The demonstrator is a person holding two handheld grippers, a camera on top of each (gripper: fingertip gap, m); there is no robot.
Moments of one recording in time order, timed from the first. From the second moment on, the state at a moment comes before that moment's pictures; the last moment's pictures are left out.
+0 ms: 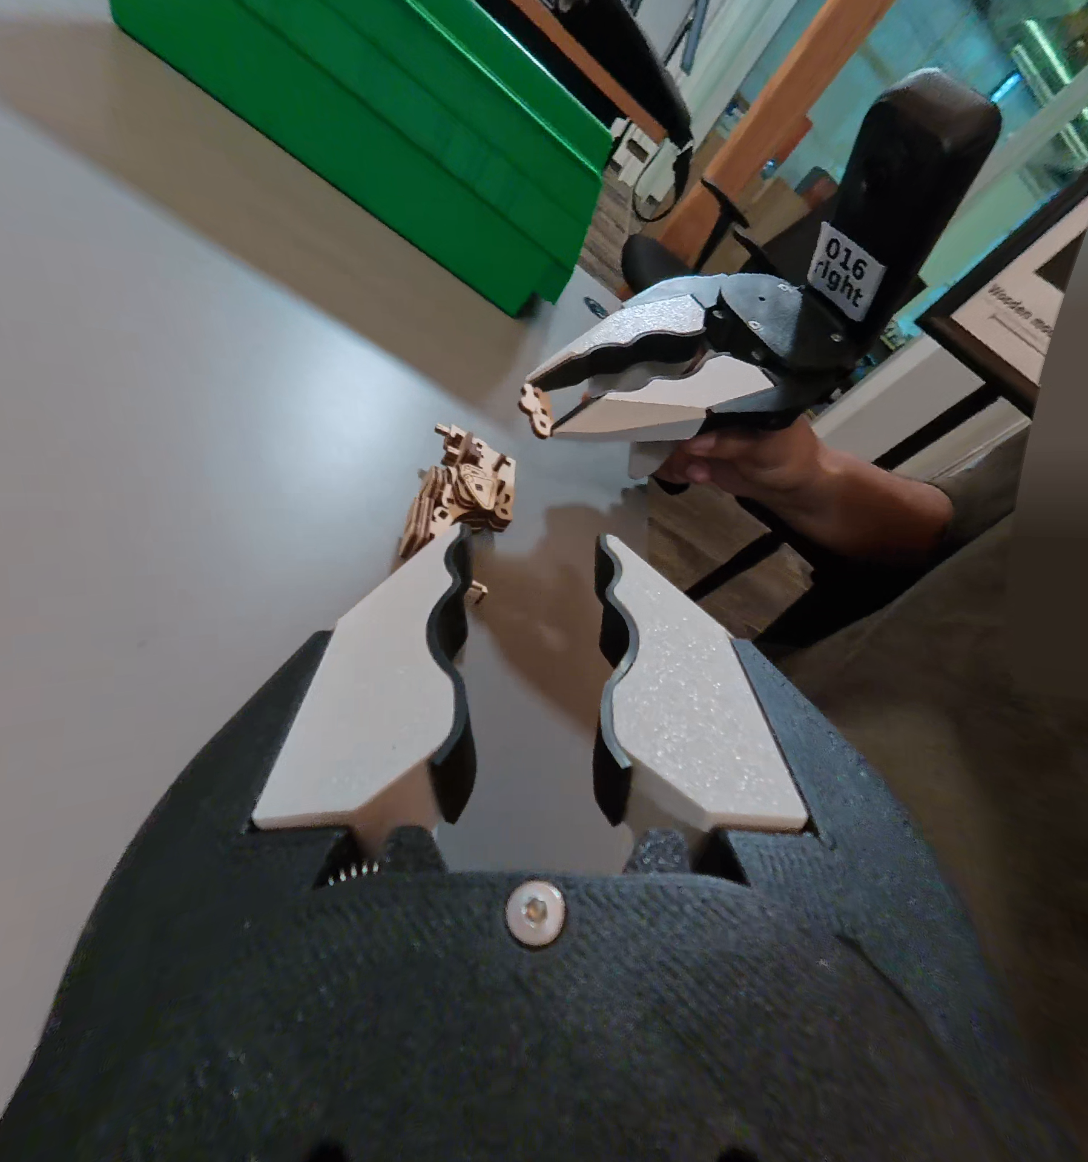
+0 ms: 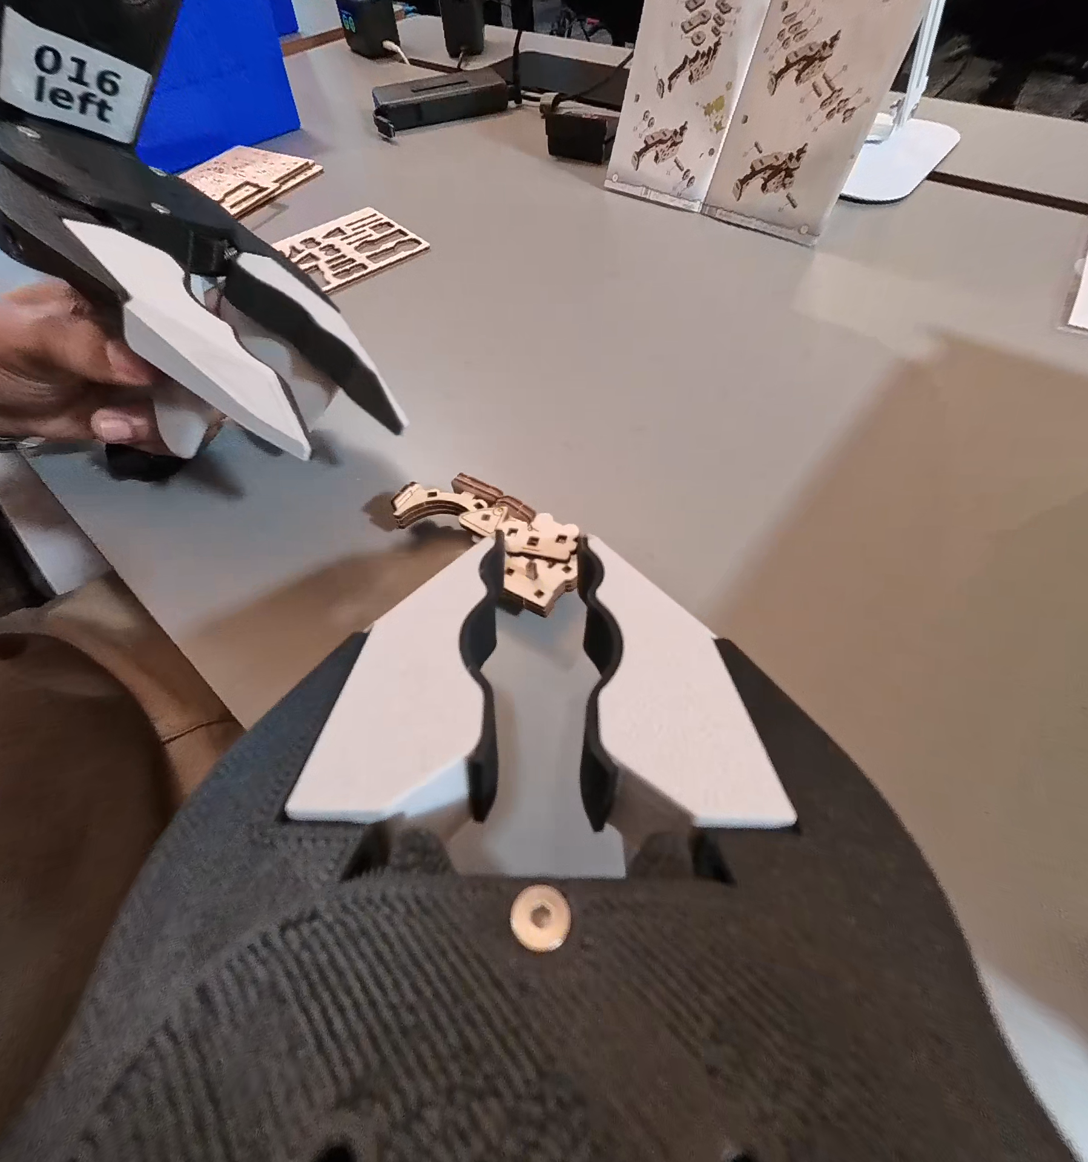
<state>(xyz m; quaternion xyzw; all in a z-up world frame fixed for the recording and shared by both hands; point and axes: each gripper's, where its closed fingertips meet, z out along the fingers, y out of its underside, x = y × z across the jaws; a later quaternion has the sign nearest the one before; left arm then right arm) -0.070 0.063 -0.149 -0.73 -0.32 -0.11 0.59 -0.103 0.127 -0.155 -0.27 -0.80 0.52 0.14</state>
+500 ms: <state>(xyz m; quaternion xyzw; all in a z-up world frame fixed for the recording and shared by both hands) -0.096 0.076 -0.170 -0.77 -0.35 -0.08 0.53 -0.113 0.134 -0.166 -0.33 -0.79 0.52 0.08</state>
